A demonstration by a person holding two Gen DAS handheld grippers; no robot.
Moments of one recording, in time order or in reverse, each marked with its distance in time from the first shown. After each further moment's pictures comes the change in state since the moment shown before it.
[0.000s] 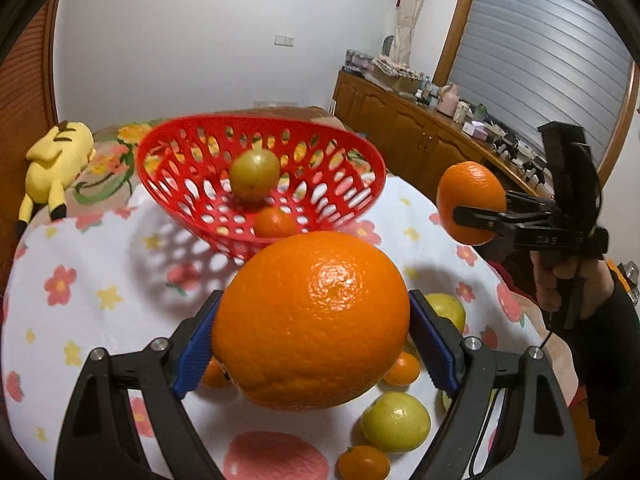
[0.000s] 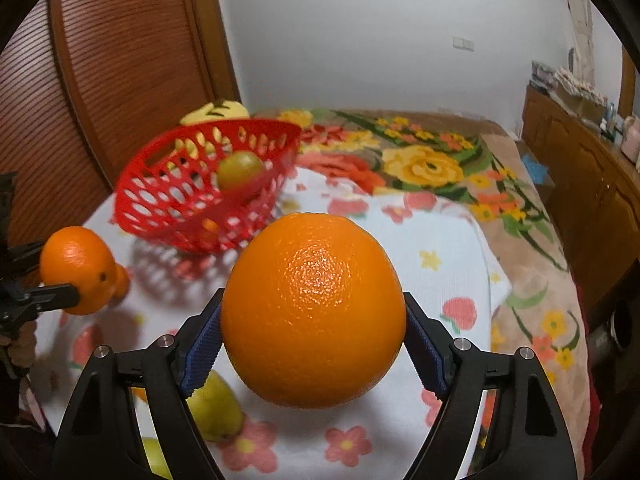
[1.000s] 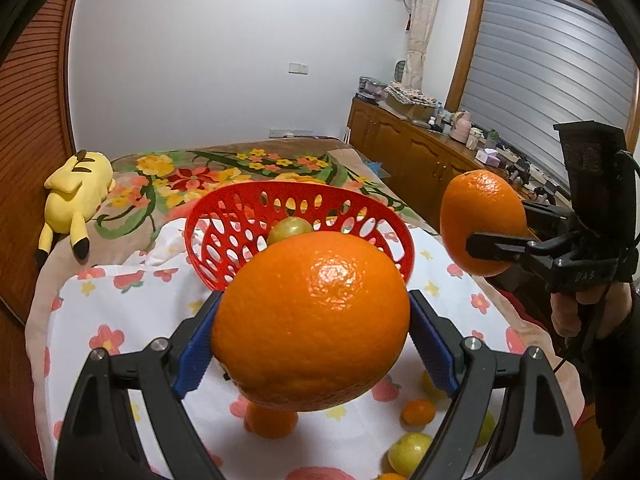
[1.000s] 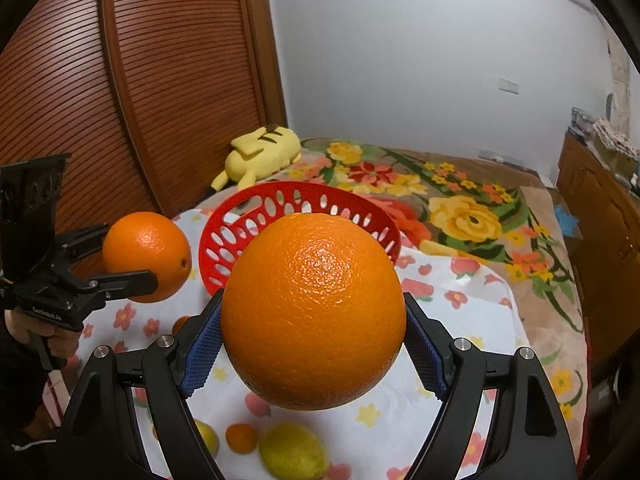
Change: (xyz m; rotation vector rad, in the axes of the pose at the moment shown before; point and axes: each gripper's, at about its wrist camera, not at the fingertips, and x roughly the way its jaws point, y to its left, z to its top) left arm -0.021 0.025 0.051 -0.002 -0.079 0.054; right arm -0.023 0.067 0.066 -0.114 -0.065 0.114
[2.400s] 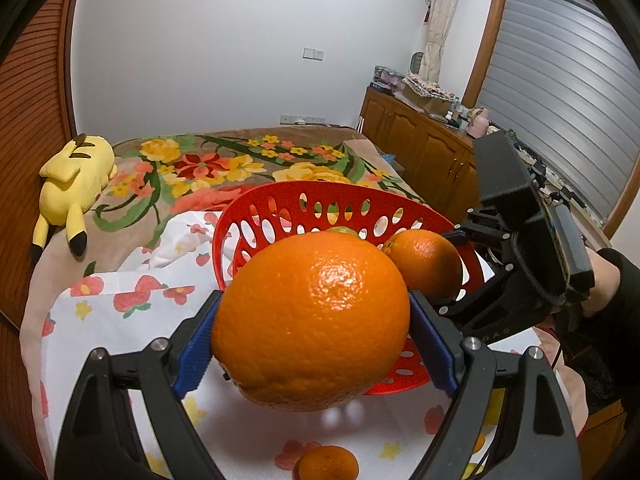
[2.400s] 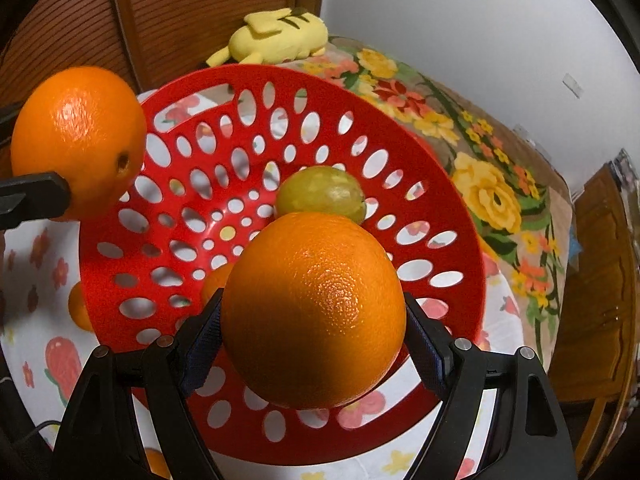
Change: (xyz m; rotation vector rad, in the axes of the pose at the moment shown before) left arm 0.054 0.052 0.025 -0.039 0.050 0.006; right arm 0.164 0.005 0.023 -0.276 0.414 -0.048
